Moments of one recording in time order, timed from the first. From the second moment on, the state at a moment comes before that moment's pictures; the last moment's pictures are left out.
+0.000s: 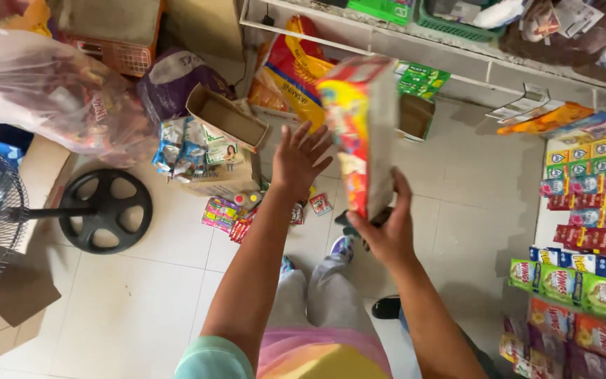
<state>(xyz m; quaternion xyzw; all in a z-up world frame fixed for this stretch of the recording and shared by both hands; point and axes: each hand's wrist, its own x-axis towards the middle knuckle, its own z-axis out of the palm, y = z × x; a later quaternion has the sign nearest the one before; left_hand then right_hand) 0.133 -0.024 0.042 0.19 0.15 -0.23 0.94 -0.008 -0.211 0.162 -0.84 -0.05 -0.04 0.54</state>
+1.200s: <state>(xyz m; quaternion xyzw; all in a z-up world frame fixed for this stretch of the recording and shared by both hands) 0.021 -0.132 0.160 0.25 0.00 -0.36 0.90 -0.104 -0.362 0.150 -0.40 0.25 0.25 0.85</state>
